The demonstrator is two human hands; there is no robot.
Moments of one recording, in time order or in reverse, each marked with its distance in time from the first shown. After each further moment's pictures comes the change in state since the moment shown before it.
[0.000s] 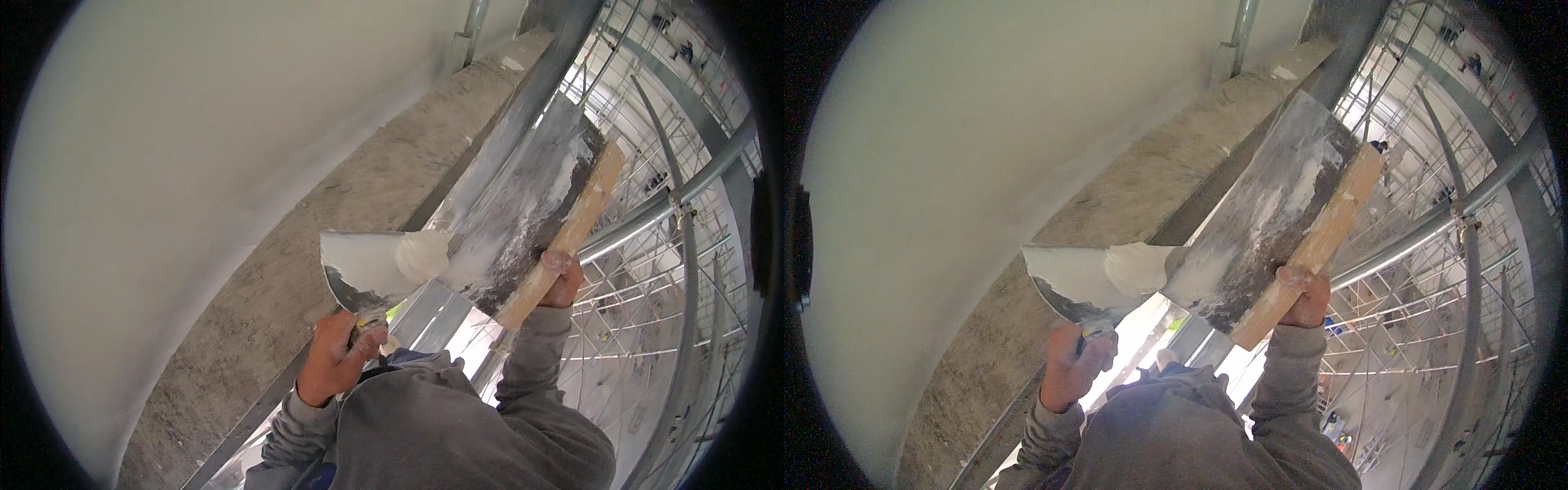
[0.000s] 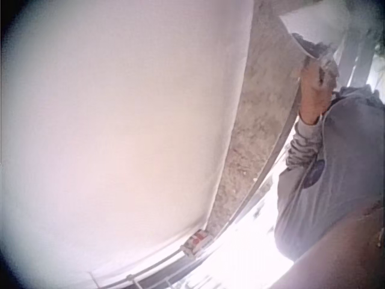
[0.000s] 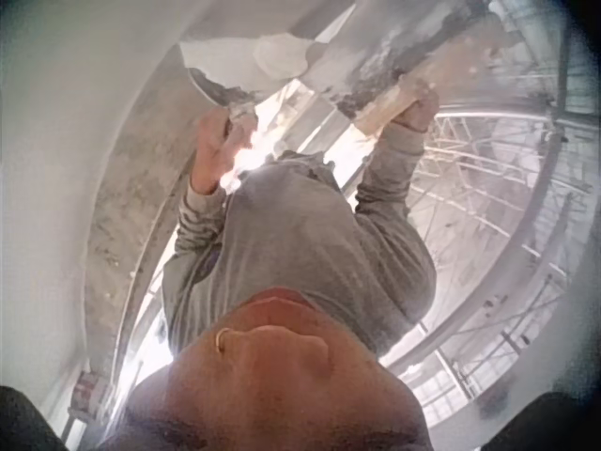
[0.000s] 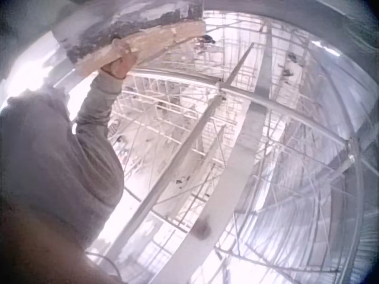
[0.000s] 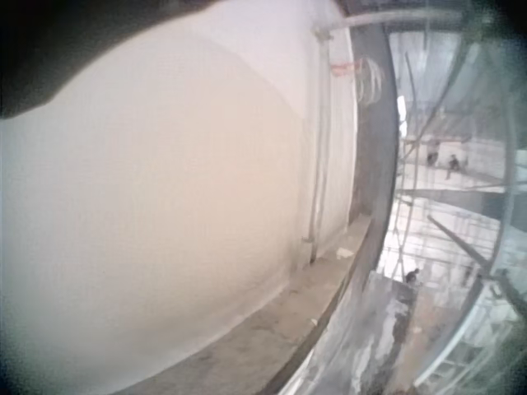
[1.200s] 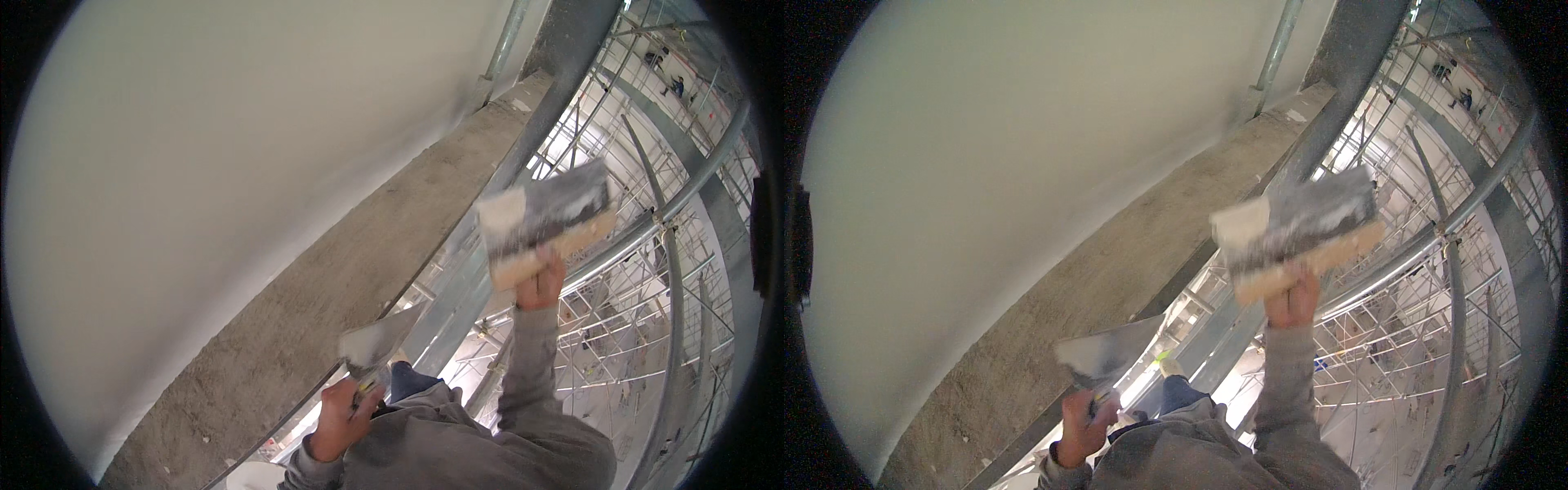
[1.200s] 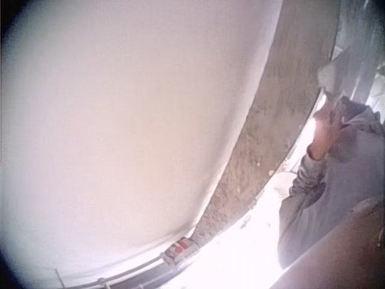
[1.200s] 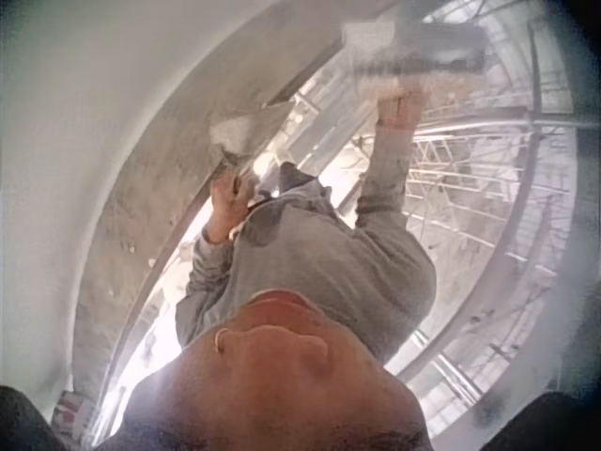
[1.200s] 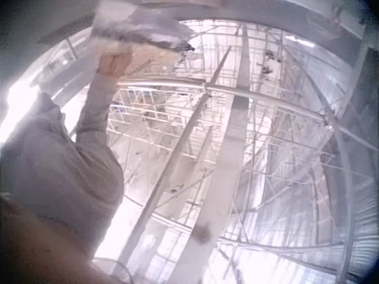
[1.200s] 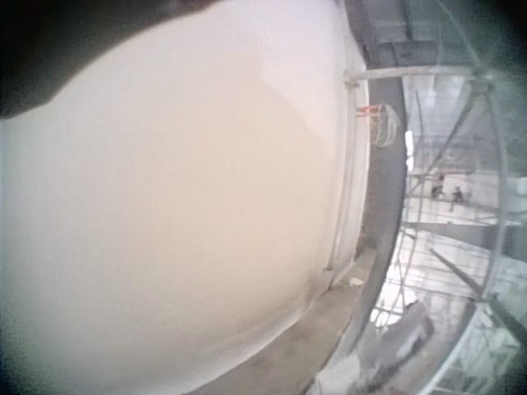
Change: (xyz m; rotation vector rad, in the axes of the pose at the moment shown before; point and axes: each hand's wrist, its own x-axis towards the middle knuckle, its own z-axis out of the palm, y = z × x) left_hand -0.138 -0.028 -0.031 0.084 0.235 -0.107; right_hand -0.035 0.034 0.066 0.454 -0.304 0.079
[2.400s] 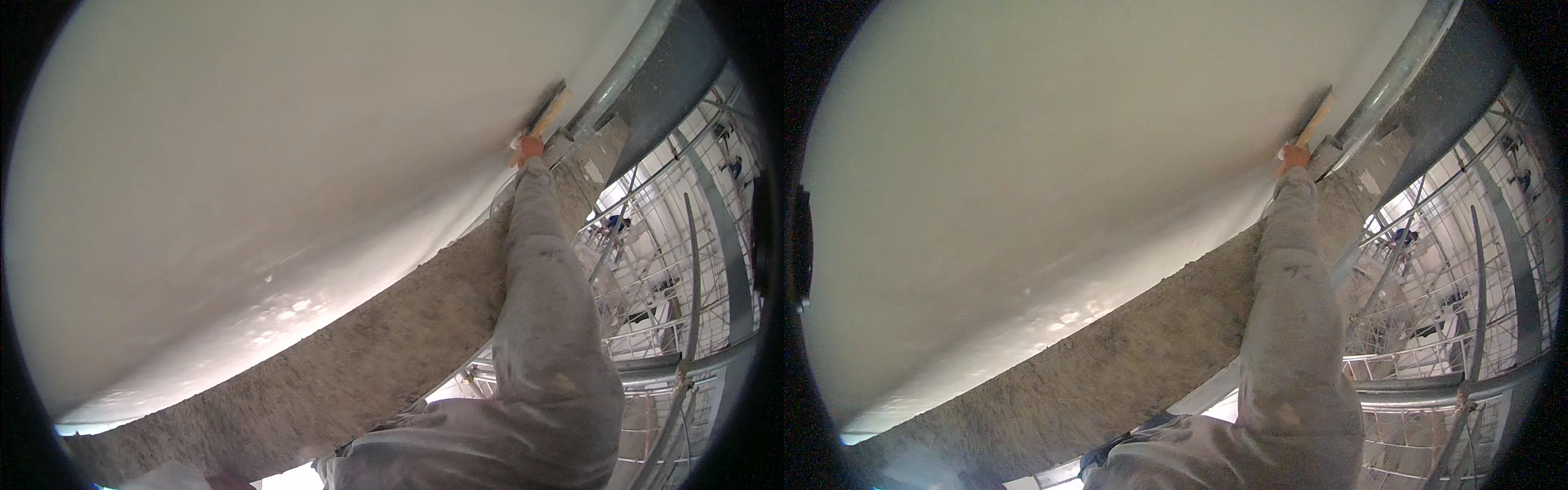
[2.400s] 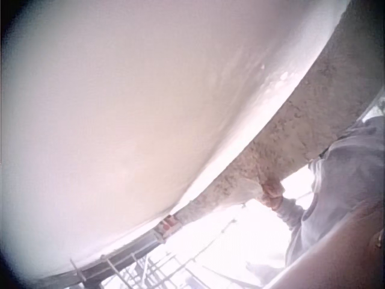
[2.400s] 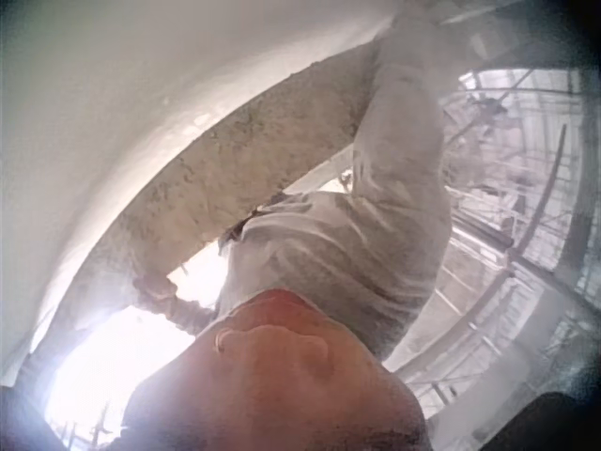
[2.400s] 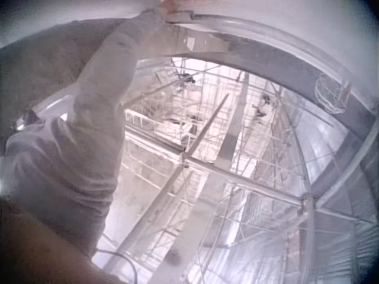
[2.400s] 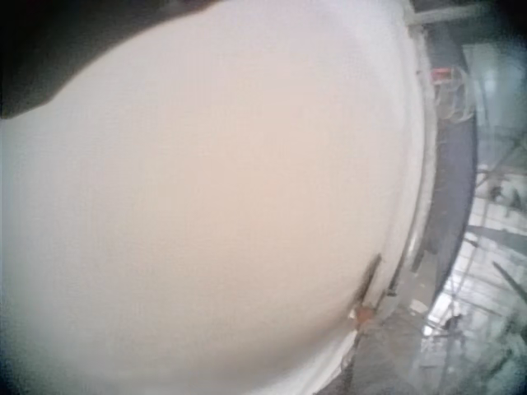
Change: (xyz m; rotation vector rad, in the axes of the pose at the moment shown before) left_hand 0.046 0.014 0.009 -0.632 1.150 -0.120; right_hand 0.673 0.129 -0.128 -2.880 -0.554 -0.393
